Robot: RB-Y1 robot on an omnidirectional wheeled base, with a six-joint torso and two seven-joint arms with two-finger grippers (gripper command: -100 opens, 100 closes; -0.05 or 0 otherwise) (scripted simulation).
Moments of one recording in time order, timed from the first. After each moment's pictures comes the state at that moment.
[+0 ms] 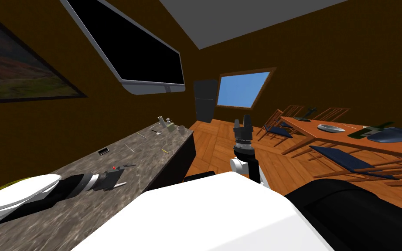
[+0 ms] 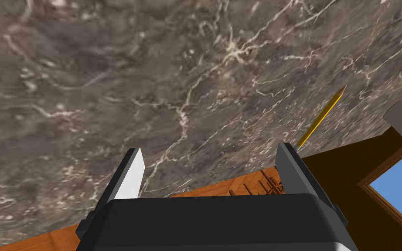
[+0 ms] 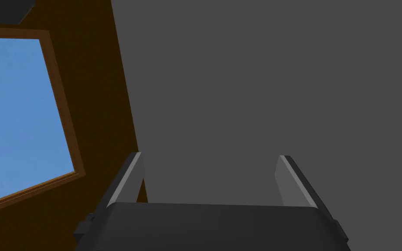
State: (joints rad) left arm 0.22 1.33 -0.08 -1.14 -1.11 -1.15 -1.02; right arm 0.53 0.03 -0.03 -2.39 -0.02 -0.52 0.17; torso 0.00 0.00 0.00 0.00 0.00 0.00
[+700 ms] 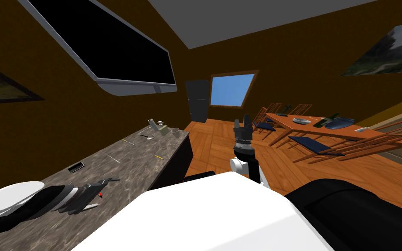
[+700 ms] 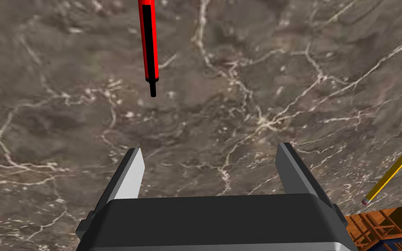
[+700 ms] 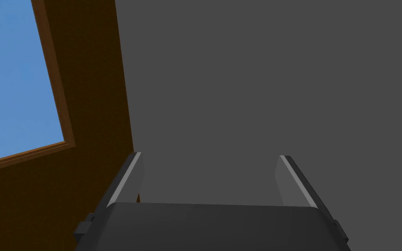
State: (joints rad) left arm 0.21 1.40 -0.16 -1.02 -1.29 -1.18 -1.10; right arm 0.53 0.03 -0.03 -2.39 -0.02 -0.52 0.17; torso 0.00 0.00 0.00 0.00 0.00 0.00
